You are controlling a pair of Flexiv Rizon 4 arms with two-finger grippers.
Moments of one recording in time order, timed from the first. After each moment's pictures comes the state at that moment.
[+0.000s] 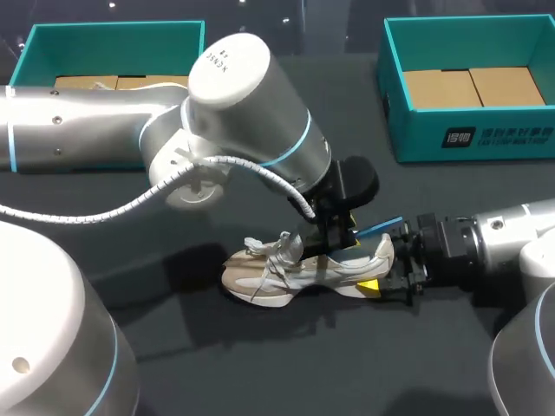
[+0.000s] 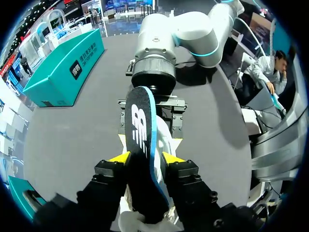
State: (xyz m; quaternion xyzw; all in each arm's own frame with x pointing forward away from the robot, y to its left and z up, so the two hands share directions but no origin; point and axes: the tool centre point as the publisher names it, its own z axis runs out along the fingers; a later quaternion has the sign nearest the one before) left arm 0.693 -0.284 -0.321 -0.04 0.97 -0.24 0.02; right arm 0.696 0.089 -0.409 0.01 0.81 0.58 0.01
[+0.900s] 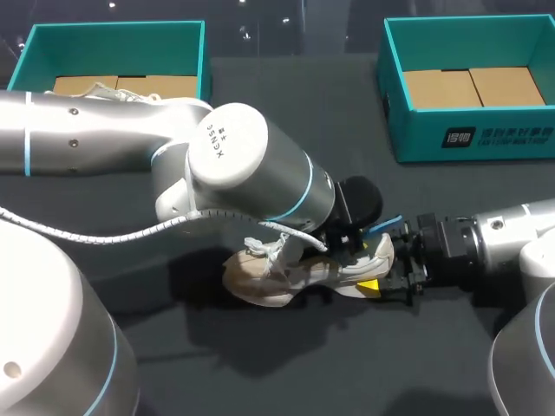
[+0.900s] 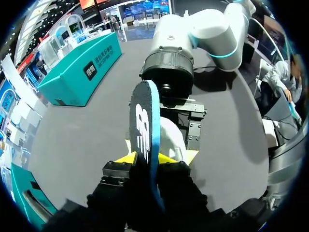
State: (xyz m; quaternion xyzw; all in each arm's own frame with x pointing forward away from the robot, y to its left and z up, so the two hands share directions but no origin) left arm 0.702 -0.300 -0.346 -0.09 0.95 -0.27 0.09; right arm 0.696 0.089 -0.409 0.01 0.81 0.58 0.01
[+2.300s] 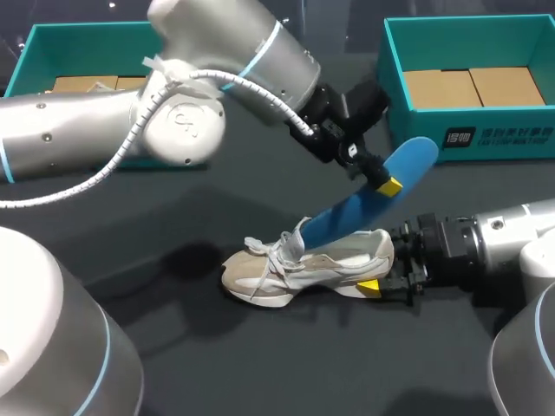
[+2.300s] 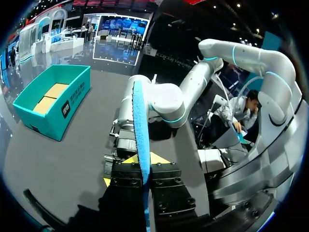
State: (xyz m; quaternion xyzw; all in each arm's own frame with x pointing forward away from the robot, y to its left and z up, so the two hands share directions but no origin) left arm 0.683 -0.331 -0.189 -0.06 0.91 -0.39 -0.14; right arm 0.696 0.089 -0.409 0.01 0.81 0.58 0.01
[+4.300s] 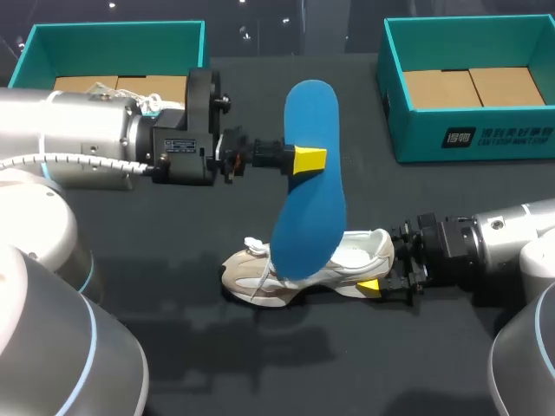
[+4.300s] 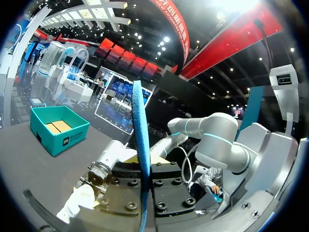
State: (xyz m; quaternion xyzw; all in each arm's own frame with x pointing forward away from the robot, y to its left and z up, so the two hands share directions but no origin) left arm 0.605 -0.221 -0.047 -0.17 0.71 -0.66 -0.18; right arm 0.696 0.089 -0.409 0.01 0.81 0.58 0.01
